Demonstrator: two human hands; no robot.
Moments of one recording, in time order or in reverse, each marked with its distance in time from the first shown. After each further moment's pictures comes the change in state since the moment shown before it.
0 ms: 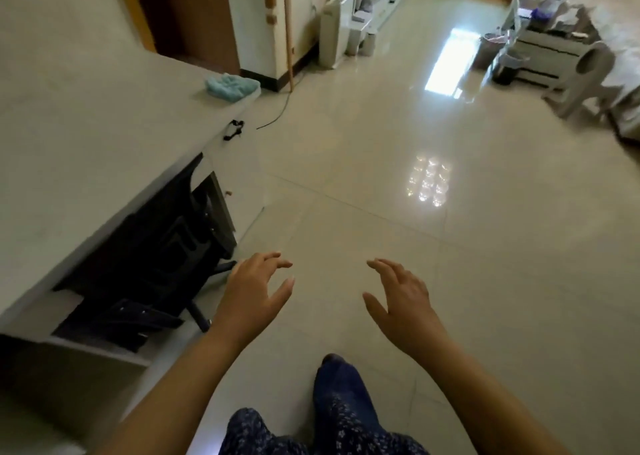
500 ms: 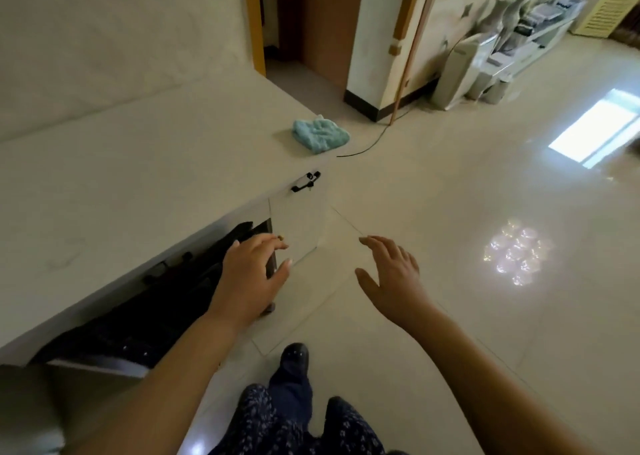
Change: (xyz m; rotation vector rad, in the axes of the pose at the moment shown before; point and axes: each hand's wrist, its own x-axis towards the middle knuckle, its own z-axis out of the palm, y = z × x) left_hand 0.254 -0.089 -0.054 0.087 0.308 -0.248; right_hand 0.383 -0.053 -0.025 -0.032 -0.104 -0.424
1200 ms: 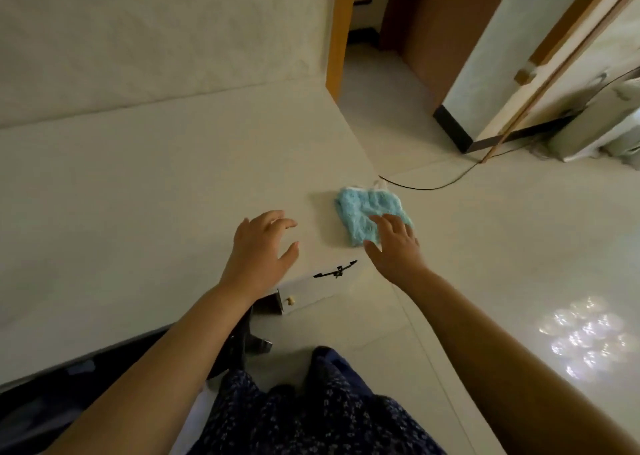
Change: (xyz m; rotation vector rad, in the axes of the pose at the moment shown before) left_hand 0.311 -0.101 0.034 0.173 0.105 -0.302; right_hand 0.446 0.069 0.037 -0.092 -0.269 -0.123
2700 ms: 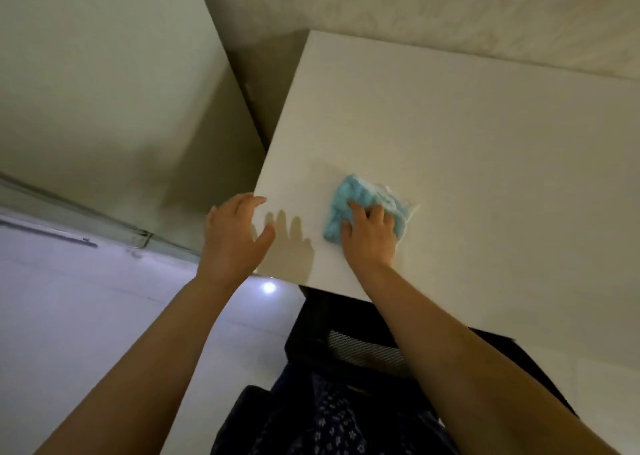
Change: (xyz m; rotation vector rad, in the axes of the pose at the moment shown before) left_hand -0.305 -0.428 -0.253 0.081 0.230 -0.772; right_hand -0.053 -0.553 0.330 -0.048 -0.057 -0.408
